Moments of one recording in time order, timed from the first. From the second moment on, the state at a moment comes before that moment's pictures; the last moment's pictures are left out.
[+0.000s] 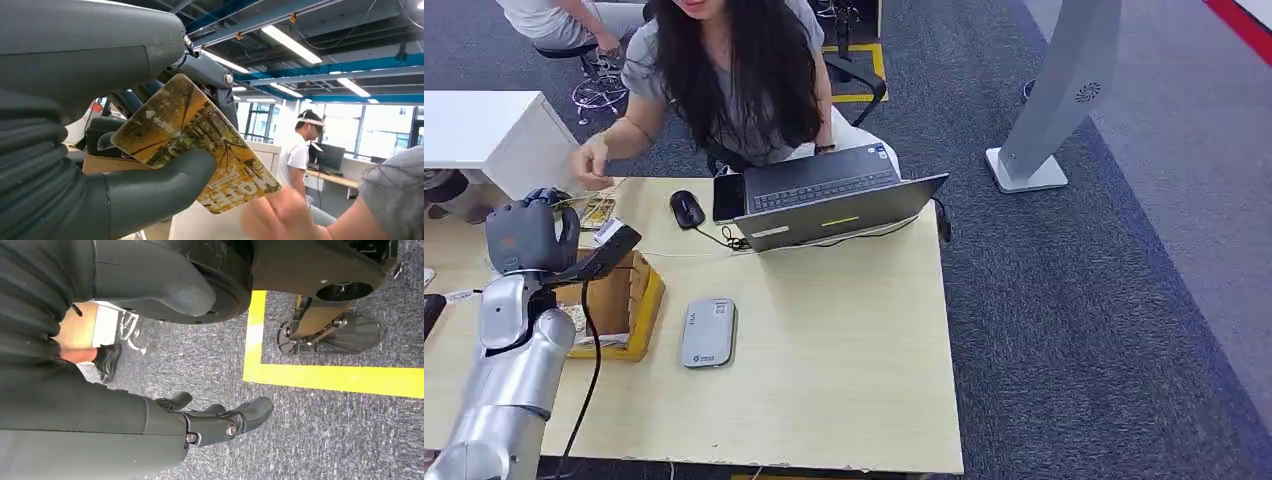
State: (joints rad) left arm -0.53 0.19 0.06 -0.97 -1.27 0.51 -0.11; right arm -0.07 0.08 0.10 -0.18 0.07 -0.12 0.09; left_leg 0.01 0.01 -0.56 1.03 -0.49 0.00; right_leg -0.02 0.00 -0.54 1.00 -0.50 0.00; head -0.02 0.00
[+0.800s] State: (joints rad) left arm -0.26 0.05 -0.12 -1.30 -1.26 0.38 -0.07; right arm -0.06 0.08 0.07 -0.18 0.06 -0.15 0.09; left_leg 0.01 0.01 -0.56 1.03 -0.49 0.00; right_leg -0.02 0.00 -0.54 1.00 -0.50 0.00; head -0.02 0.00
